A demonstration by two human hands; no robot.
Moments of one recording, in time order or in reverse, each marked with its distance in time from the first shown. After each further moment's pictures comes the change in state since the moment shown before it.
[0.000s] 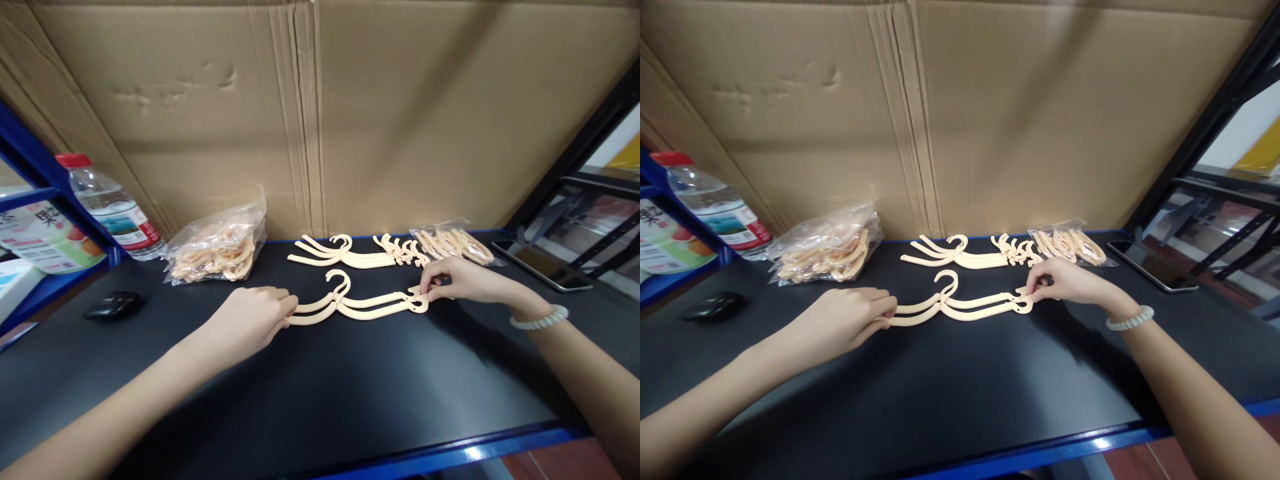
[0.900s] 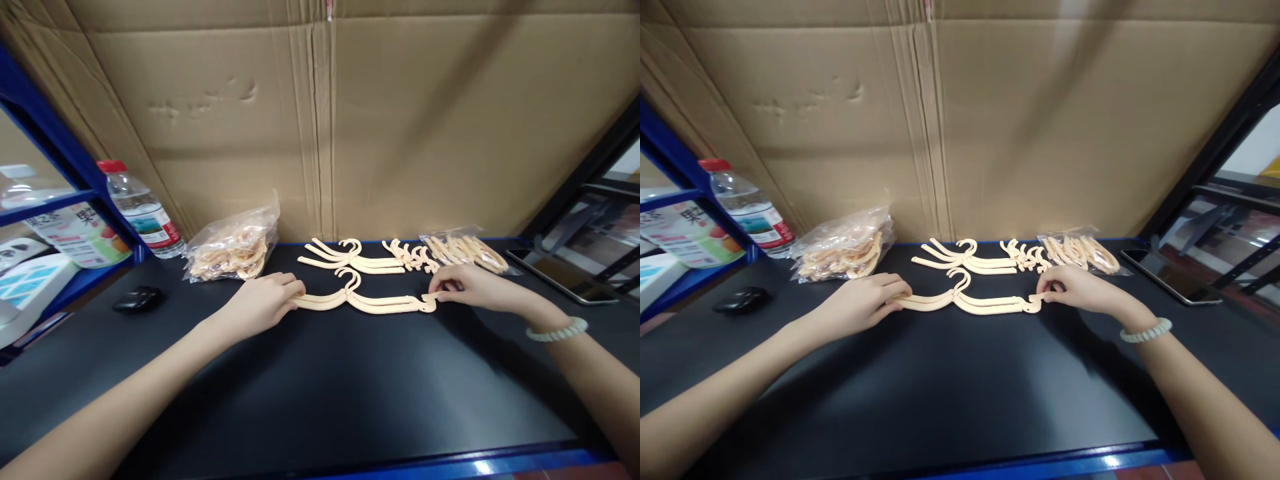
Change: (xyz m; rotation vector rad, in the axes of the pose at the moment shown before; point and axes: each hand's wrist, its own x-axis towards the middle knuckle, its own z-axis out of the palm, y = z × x) left_hand 0.008 -0.024 0.017 -0.139 0.130 -0.011; right_hand 0.002 0.008 0.002 -0.148 0.025 -0.009
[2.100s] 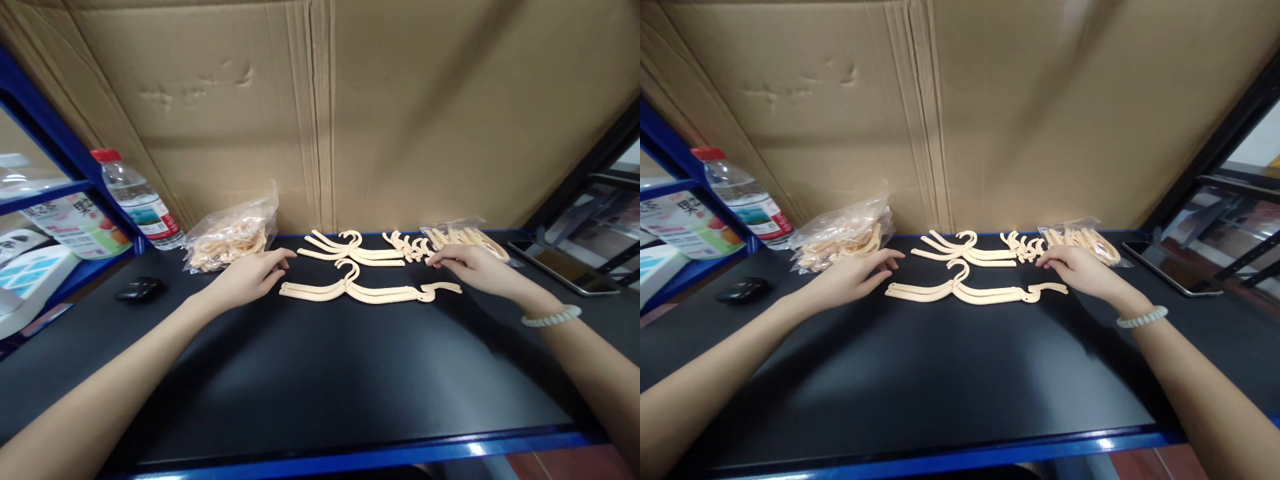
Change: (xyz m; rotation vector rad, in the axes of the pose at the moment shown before) left_hand 0.002 -0.035 0.000 -0.167 0.077 -0.118; right_hand 0.004 0.022 0.004 -0.062 0.349 -0.069
